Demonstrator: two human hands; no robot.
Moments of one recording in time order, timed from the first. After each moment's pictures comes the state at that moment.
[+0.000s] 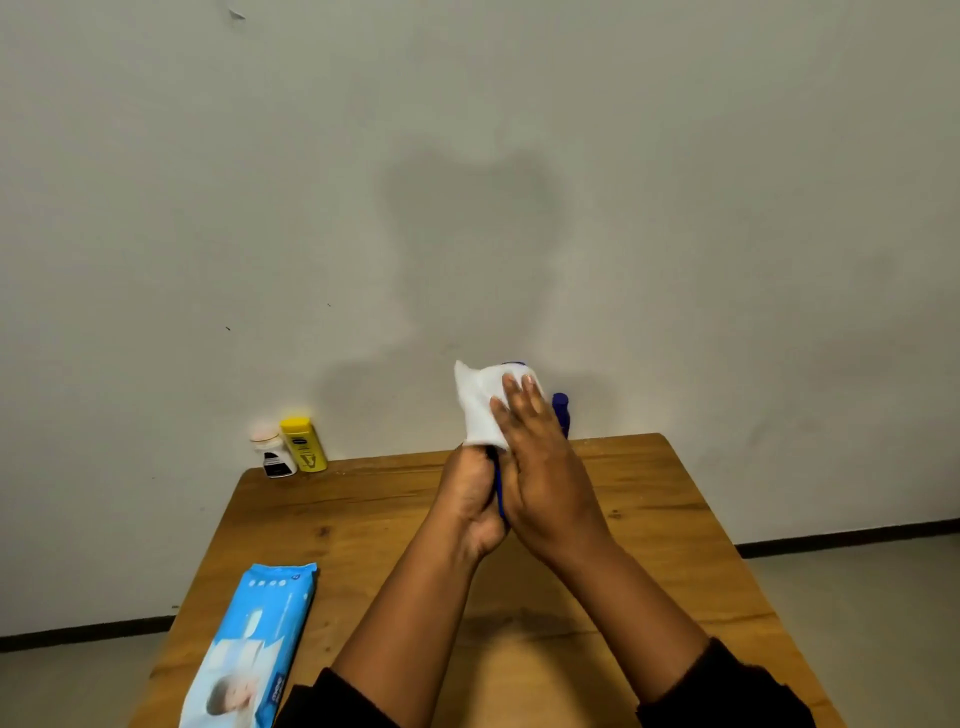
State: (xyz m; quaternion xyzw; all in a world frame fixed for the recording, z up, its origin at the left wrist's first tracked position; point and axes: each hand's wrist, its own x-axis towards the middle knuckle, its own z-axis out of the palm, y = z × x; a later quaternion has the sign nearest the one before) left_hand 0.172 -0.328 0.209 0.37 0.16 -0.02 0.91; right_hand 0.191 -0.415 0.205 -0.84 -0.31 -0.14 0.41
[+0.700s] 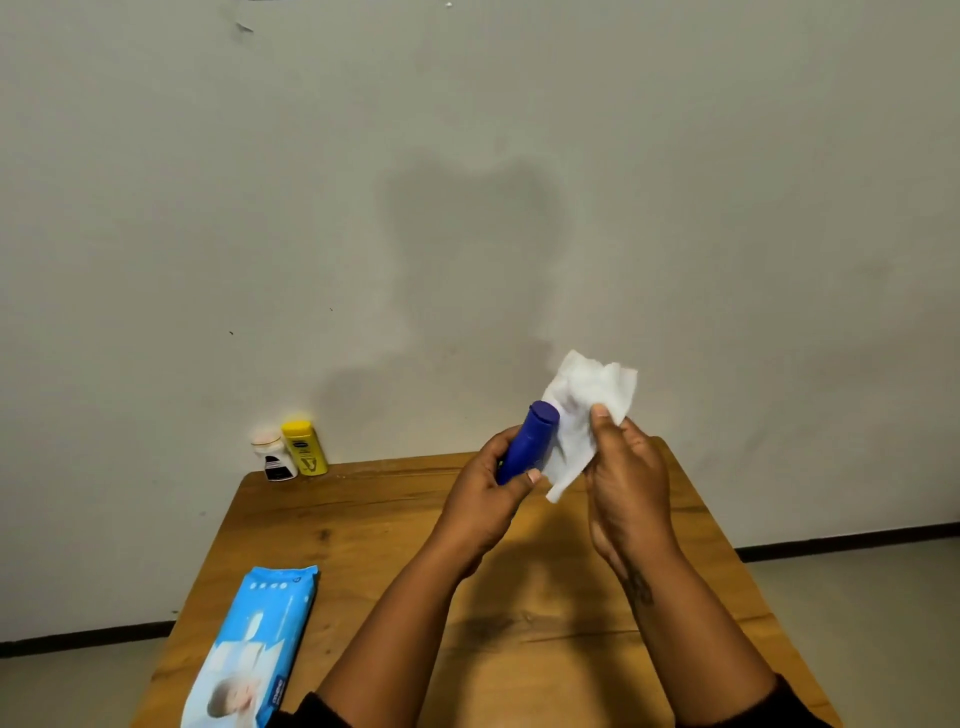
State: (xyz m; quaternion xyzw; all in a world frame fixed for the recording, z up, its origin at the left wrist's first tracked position) left_hand 0.159 -0.324 0.195 0.74 0.06 0.04 0.66; right_hand 0.181 -0.453 0.242 -0.60 0.01 -0.03 0.80
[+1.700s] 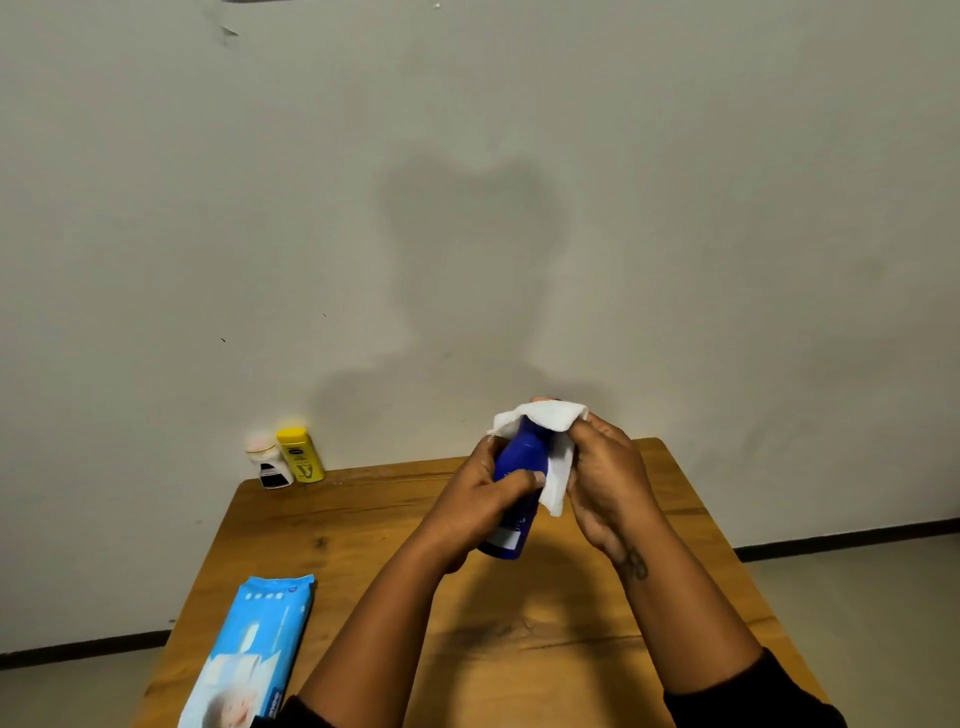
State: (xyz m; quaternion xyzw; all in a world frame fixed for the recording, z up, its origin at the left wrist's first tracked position) left_hand 0.163 -0.318 0.209 0.77 0.06 -0.02 0.63; right_hand 0.206 -0.445 0.238 -0.54 0.02 0.12 0.83
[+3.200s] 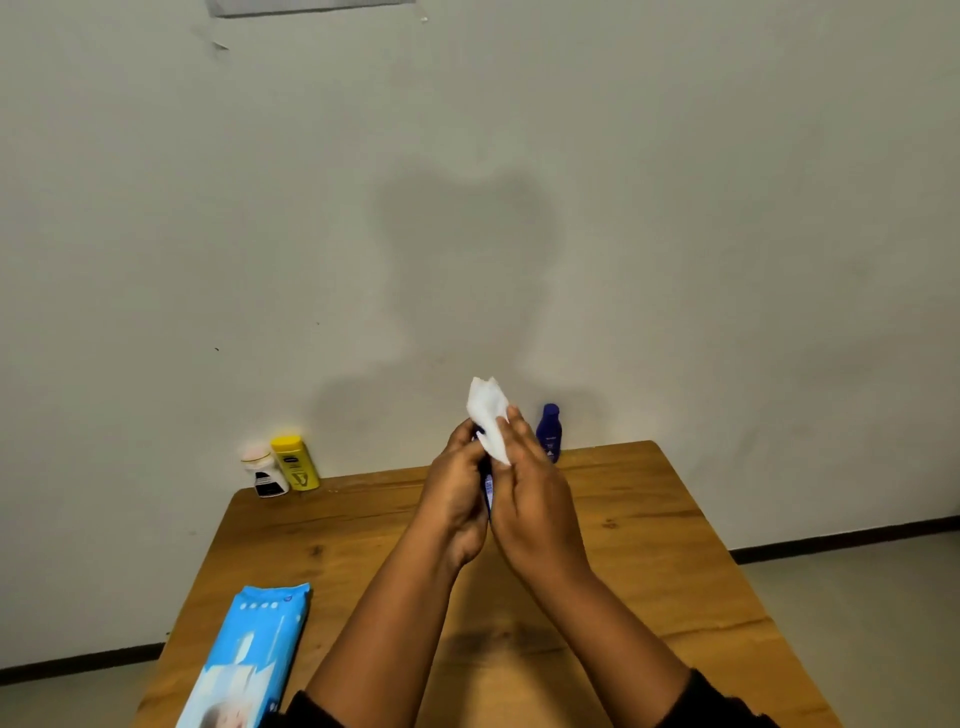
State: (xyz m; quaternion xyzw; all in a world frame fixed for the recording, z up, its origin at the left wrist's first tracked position) left_hand 0.178 -0.323 0.219 0.47 0.16 0.01 0.87; right_hand 0.172 -0.410 0.207 -0.83 -0.19 -0.09 0.52
